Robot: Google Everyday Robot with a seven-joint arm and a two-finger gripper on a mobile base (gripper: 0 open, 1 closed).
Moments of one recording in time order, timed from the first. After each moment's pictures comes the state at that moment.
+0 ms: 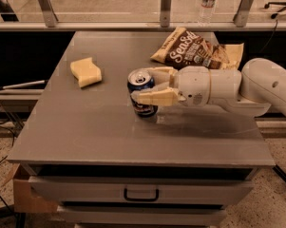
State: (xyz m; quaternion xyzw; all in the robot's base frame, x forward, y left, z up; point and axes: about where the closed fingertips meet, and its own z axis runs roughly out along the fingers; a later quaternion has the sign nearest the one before) arm 0.521 -0.008 0.910 -0.49 0.54 0.43 0.53
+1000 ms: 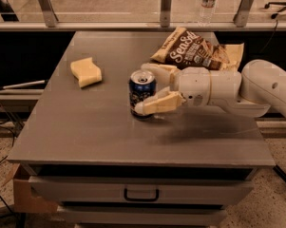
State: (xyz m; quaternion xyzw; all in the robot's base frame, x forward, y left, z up) arm 0.520 -0.009 0.908 -0.49 0.53 0.44 0.53
